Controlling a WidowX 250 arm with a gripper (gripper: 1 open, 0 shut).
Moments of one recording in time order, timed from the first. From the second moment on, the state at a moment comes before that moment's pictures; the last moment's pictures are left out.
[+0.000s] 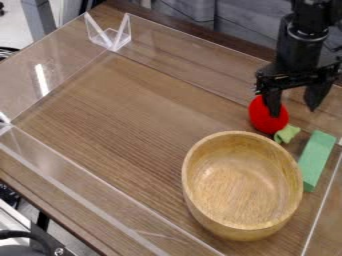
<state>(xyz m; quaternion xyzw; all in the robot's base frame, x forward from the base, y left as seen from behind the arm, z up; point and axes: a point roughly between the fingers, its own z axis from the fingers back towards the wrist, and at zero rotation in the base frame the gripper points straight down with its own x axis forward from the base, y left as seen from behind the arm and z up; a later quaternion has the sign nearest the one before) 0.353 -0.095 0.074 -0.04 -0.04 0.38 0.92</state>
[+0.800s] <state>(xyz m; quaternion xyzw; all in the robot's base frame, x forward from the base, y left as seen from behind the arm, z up) 0.364 -0.081 0.093 -0.04 -0.05 0.39 0.92</state>
